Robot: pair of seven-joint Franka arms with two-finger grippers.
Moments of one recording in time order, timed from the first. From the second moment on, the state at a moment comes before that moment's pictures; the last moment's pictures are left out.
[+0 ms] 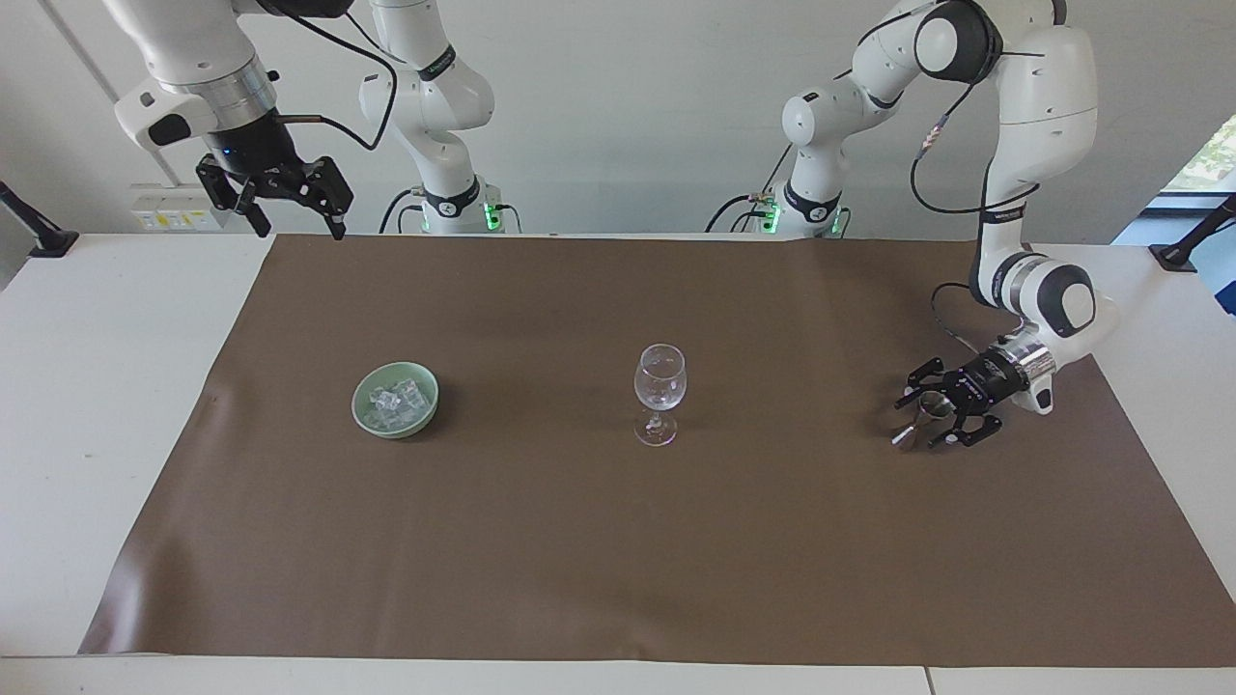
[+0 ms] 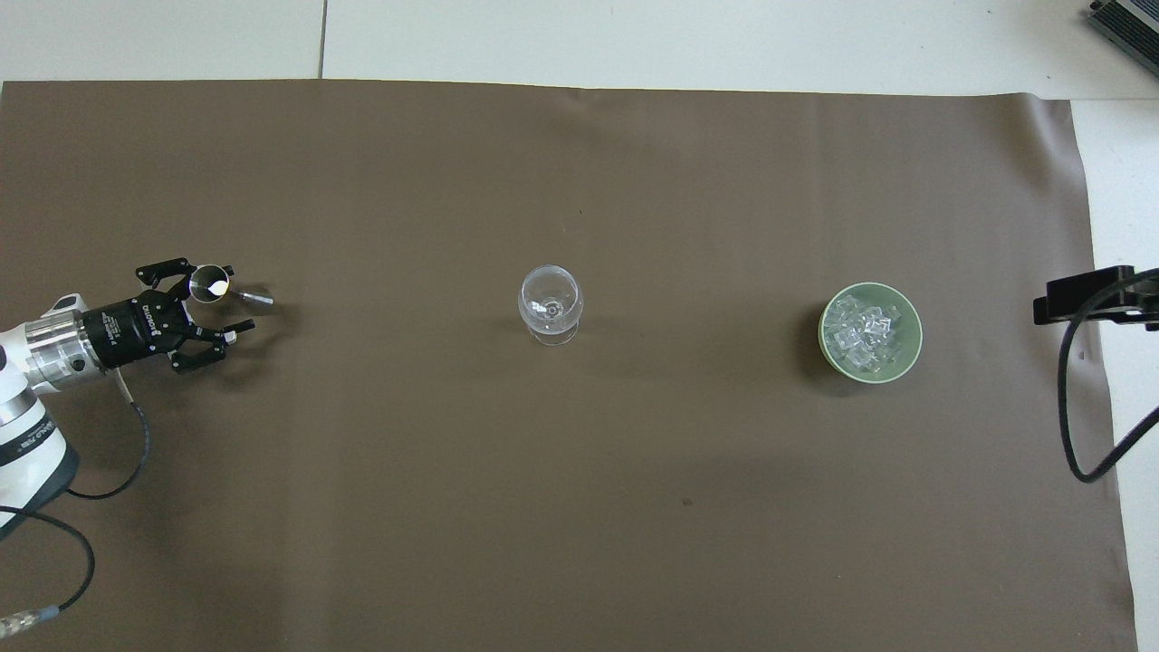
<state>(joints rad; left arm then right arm) 0.40 0.44 -0.03 -2.05 -1.36 1.87 -0.63 0.02 -0.07 -0.06 -1.57 0.01 1.52 0.03</state>
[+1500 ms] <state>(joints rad) 0.40 0.43 -0.03 -2.04 -1.39 1.87 -0.71 0.02 -0.07 -0.06 -1.57 0.01 1.52 0.03</state>
